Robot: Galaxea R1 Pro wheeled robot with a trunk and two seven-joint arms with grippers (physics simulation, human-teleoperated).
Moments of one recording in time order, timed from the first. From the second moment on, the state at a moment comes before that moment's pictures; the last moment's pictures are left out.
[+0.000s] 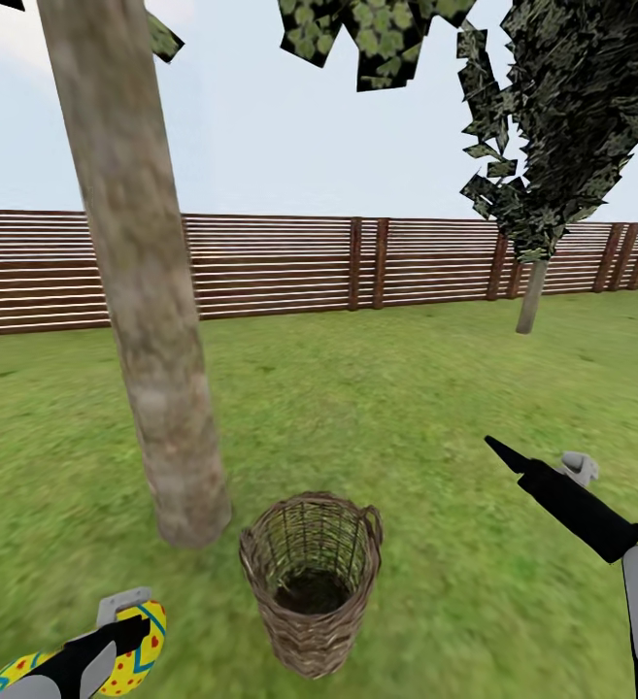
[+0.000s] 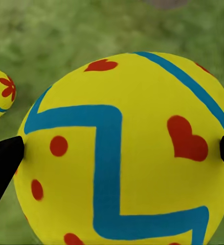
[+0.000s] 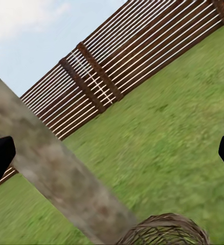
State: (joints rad) left arm -0.59 0.19 0.08 -0.12 0.19 0.04 0.10; right arm -0.34 -0.07 -0.57 -1.59 -0.47 0.76 0.67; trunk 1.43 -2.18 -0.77
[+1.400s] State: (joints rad) left arm -0.59 0.19 0.08 -0.12 0.20 0.04 0.10; right arm -0.34 -0.06 -0.57 -1.59 -0.47 0.76 0.67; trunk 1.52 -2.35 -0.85
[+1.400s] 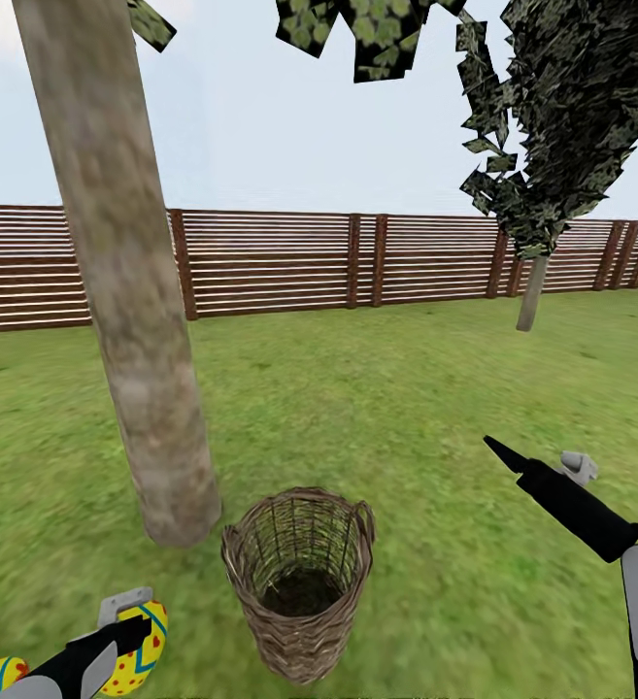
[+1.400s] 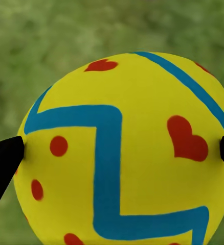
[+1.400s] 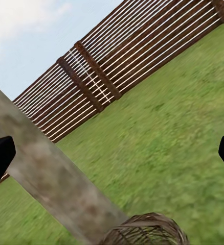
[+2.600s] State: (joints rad) left arm -0.59 0.19 0.08 -0.12 0.19 -0.03 0.10; right arm -0.34 -0.06 -0.56 -1.59 -0.47 0.76 0.67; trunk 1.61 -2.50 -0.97
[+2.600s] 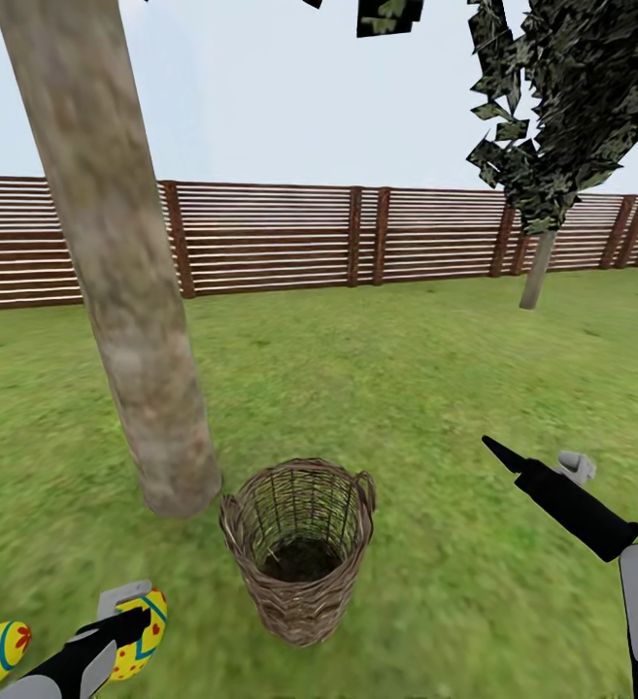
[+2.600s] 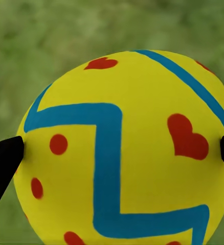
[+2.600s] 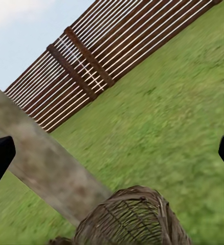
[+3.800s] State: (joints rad) left arm -0.59 0.19 0.08 -0.13 0.19 -0.02 0.10; right arm -0.34 -0.06 -0.56 -1.59 -0.47 0.76 0.67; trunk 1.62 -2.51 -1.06
